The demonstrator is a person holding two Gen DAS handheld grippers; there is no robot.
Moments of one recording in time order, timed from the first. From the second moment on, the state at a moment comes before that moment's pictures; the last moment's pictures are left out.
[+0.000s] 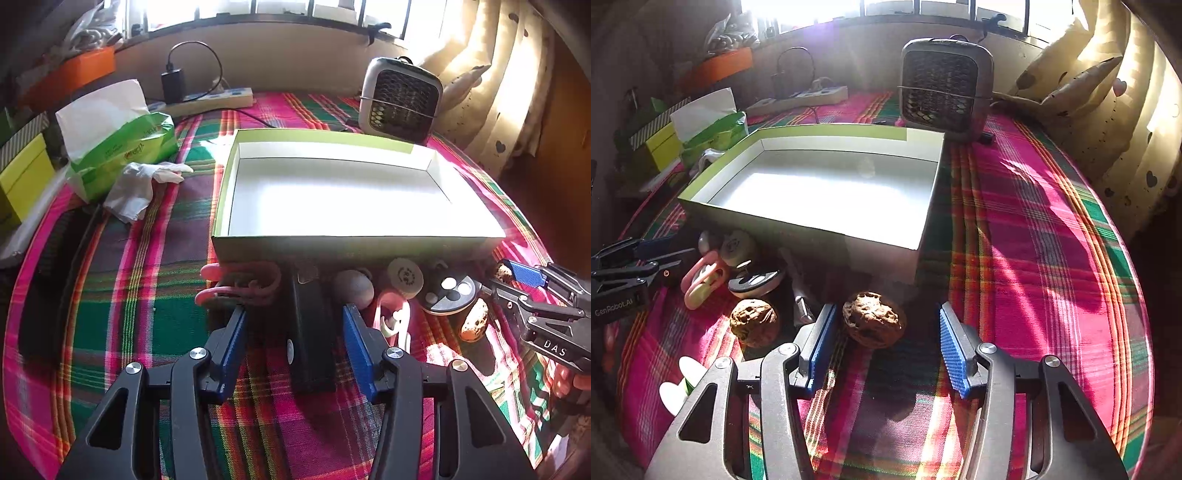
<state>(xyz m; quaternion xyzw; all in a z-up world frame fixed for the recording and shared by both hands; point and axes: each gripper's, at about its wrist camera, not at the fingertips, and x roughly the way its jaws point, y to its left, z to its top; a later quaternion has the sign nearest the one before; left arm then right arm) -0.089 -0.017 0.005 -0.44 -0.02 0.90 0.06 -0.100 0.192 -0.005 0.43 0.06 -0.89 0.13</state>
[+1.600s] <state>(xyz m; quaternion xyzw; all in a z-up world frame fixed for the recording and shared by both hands) -0.110 -0.020 0.049 -0.41 -0.03 0.91 0.09 -0.112 0.174 0.043 0.39 0.03 -0.91 0.13</state>
